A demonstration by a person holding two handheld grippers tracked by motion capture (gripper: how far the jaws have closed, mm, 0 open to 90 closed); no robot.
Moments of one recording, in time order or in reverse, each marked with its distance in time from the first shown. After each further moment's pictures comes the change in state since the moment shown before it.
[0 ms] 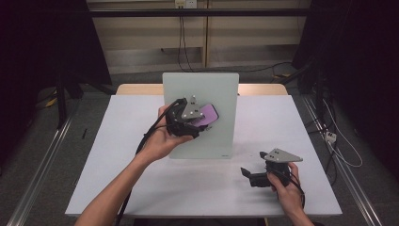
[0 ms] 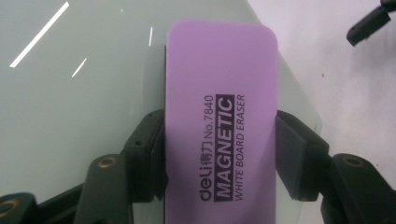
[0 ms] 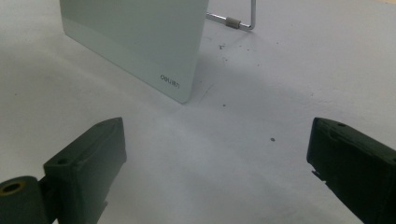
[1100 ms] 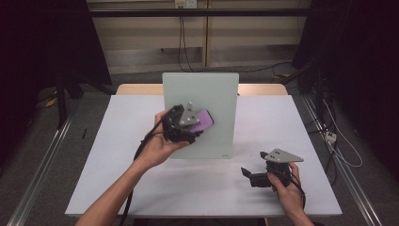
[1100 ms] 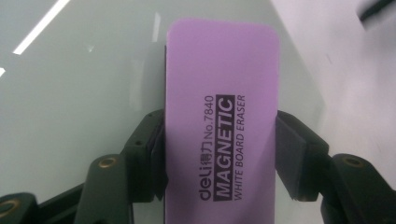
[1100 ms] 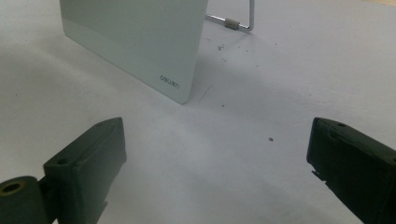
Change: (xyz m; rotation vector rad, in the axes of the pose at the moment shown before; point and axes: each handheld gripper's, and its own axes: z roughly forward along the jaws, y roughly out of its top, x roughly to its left) left arm 0.003 -0.013 -0.013 0.011 0.043 -0.063; right arm 0.000 0.000 -0.002 -0.004 -0.003 0.000
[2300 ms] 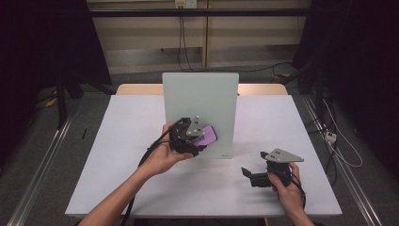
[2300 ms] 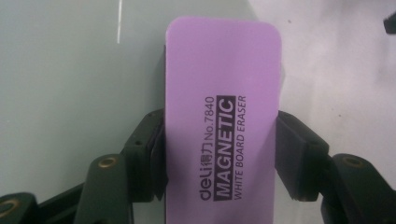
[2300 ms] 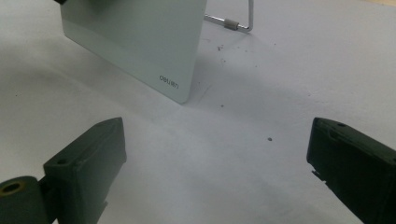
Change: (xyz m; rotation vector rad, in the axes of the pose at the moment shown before) left arm -0.027 -0.022 0.029 0.088 -0.146 0.029; right arm 0.000 0.000 -0.001 0.005 0.003 0.010
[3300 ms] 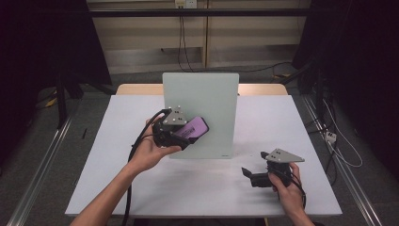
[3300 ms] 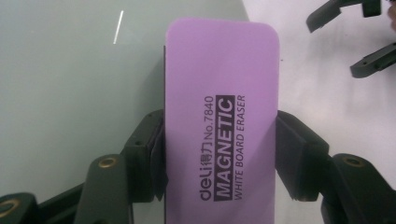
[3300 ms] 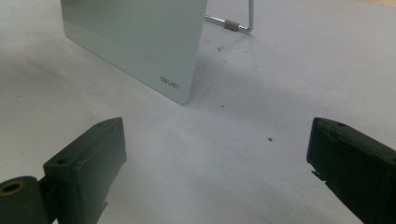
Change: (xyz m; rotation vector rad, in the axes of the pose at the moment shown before) left arm 0.020 -0.013 -0.034 -0.126 -0.053 -0.126; right arm 0.000 0.000 -0.001 -0.002 0.000 0.000
